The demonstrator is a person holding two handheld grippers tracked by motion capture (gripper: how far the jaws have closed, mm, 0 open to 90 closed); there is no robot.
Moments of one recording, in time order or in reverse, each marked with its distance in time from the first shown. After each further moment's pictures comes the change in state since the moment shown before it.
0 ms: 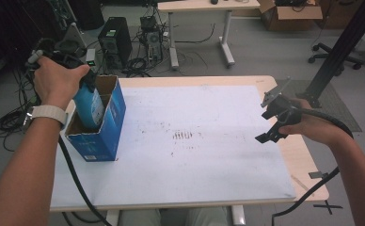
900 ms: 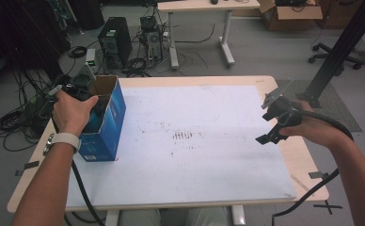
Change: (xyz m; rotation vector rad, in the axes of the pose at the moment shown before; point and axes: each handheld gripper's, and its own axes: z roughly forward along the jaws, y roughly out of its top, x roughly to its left) left arm 0.005 -0.027 0.091 0.029 -0.021 0.010; right arm 0.002 -0.004 0.000 0.005 -0.007 0.015
